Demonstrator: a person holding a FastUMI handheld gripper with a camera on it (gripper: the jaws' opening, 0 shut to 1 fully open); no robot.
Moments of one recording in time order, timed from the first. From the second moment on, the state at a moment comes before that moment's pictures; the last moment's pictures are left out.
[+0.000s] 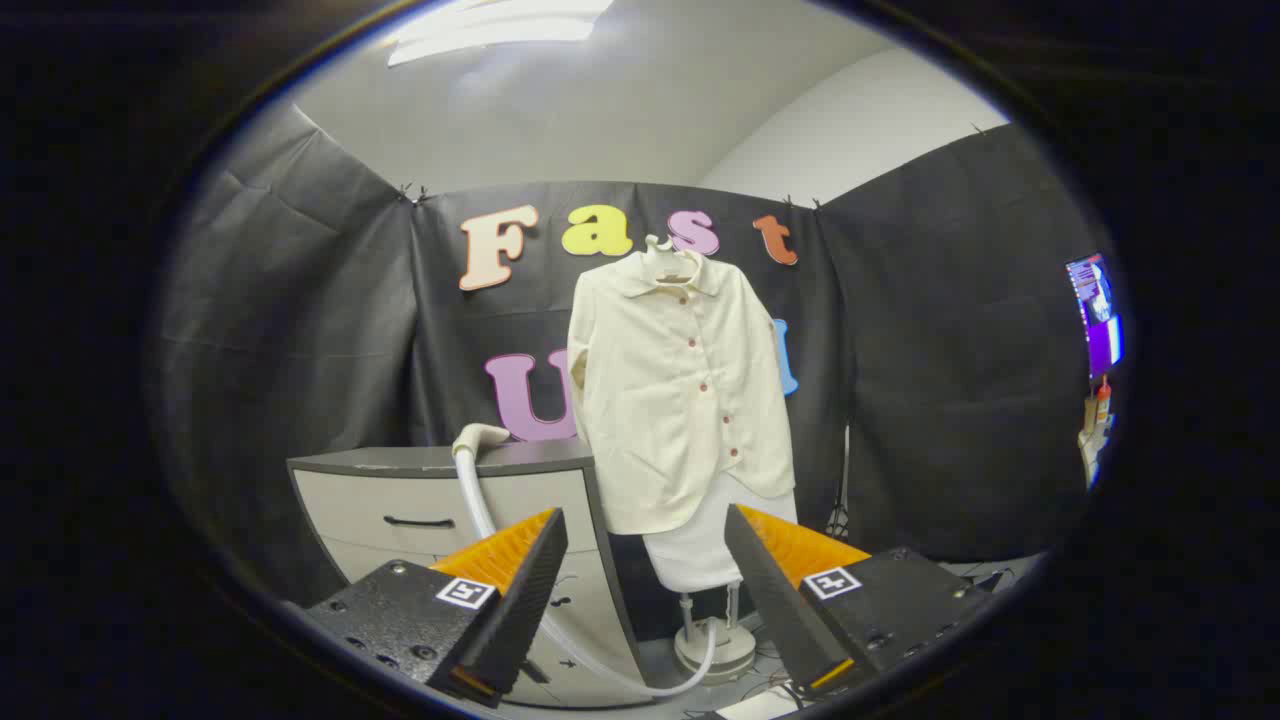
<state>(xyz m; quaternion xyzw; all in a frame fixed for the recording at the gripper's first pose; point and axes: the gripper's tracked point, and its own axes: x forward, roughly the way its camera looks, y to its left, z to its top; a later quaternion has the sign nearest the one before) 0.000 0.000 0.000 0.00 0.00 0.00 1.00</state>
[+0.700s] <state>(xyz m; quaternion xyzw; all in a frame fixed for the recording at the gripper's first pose) 0.009 0.004 -0.008 0.00 0.00 0.00 1.00</state>
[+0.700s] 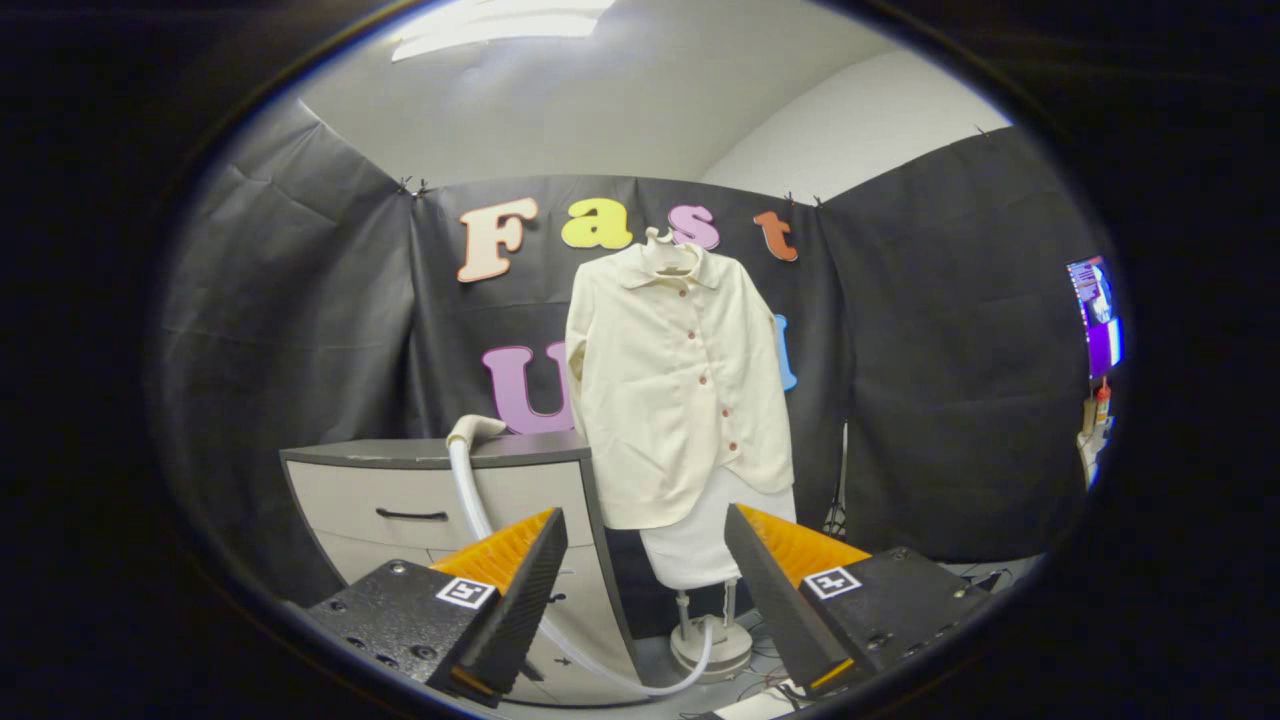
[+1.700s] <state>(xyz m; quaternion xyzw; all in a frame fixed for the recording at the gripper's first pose) 0.161 0.128 0.059 -0.05 0.04 0.10 0.99</state>
